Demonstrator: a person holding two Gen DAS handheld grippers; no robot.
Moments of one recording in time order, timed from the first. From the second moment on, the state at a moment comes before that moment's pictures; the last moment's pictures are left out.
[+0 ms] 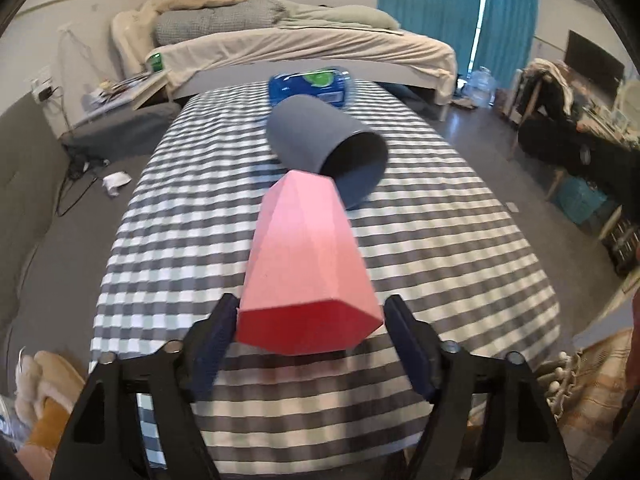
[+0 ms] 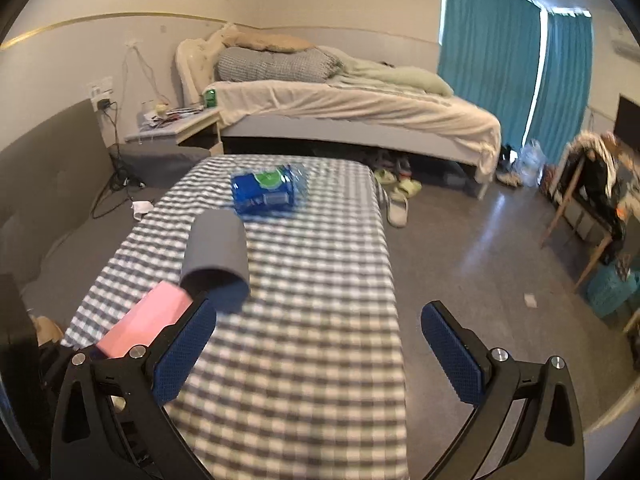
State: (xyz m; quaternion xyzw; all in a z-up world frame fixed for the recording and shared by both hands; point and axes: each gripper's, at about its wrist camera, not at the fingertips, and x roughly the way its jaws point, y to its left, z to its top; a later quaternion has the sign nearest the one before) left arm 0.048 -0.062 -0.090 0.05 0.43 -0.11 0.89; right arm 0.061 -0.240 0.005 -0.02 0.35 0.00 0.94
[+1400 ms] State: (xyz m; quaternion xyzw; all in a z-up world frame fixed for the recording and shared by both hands) left arm 0.094 0.092 -0.065 -0.04 0.39 -0.01 0.92; right arm 0.173 -0.120 -0.067 0.00 0.62 0.04 0.78
